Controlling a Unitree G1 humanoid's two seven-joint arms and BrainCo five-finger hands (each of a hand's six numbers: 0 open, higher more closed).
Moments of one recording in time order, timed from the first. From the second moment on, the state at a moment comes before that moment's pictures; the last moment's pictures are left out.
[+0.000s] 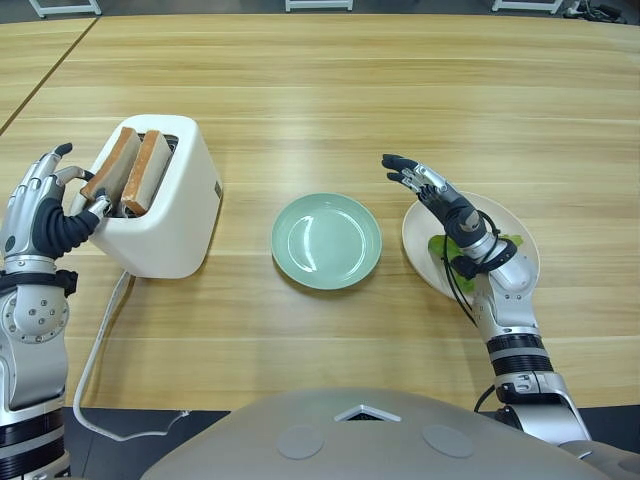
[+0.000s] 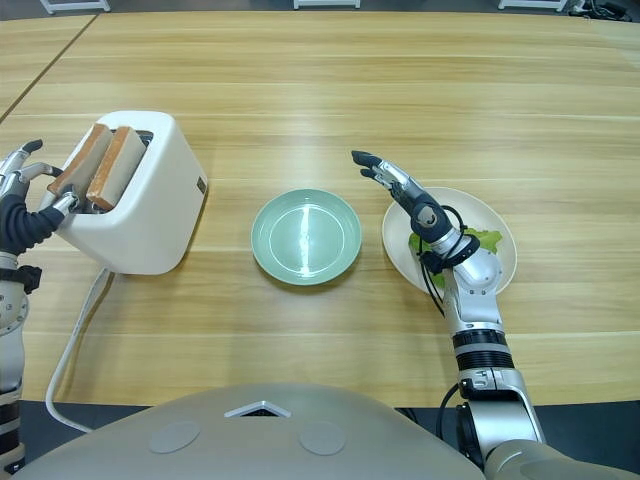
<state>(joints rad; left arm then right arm) 0.31 0.59 0.45 -0.34 0.52 -0.01 -0.06 -0.07 -0.34 -0.01 0.23 0.31 -0.67 0.73</state>
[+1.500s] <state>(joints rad) -0.12 0.38 -0.44 -0.11 1.07 -0.23 0.16 -0.13 -0.31 0.01 0.28 0.27 -0.68 0.73</state>
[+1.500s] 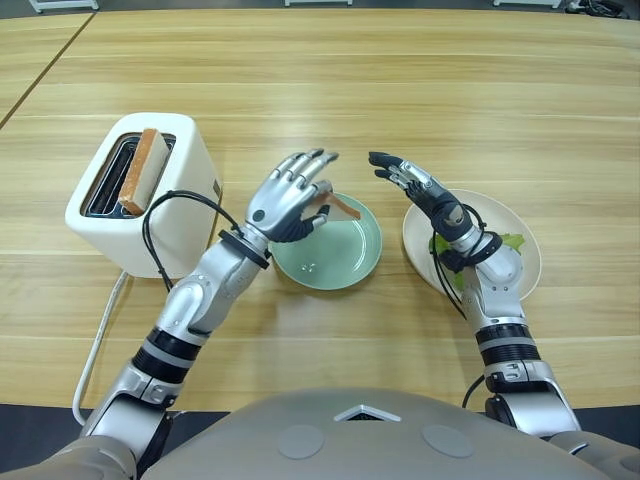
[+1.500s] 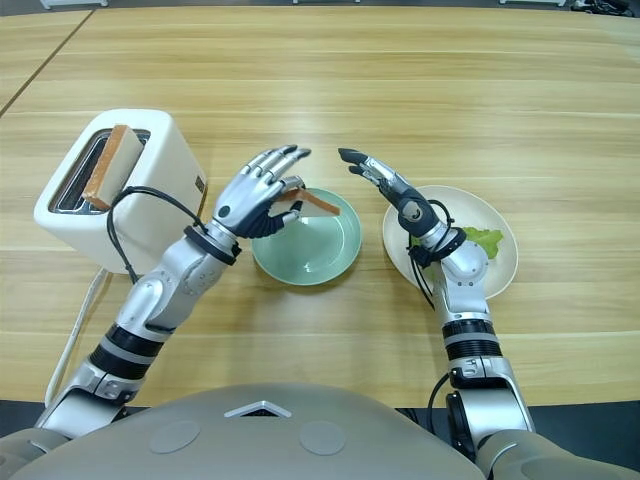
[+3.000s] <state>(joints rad) 0.46 0.30 -0.23 -0.54 0.33 -0.19 -0.01 -0.14 -1.03 -0.02 0.47 -0.85 -0.89 0.15</state>
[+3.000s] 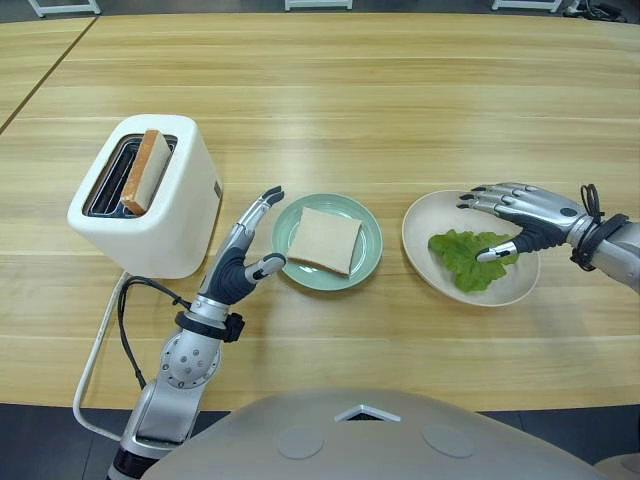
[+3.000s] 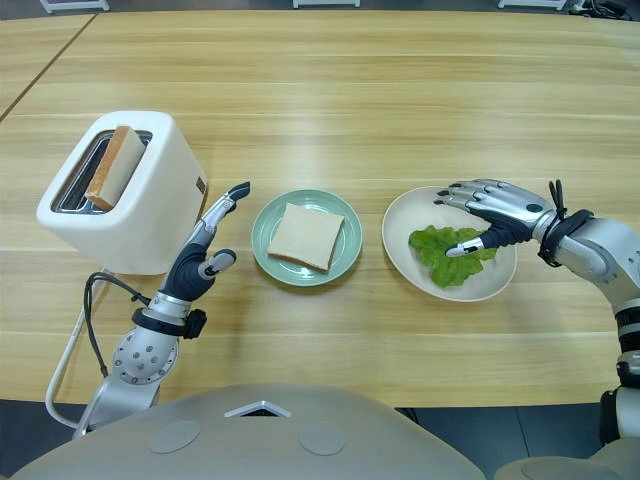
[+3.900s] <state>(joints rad) 0.45 0.27 -0.20 -0.55 0.33 -0.19 -0.08 -0.15 -1.05 0.19 0.49 -0.93 -0.80 -0.09</state>
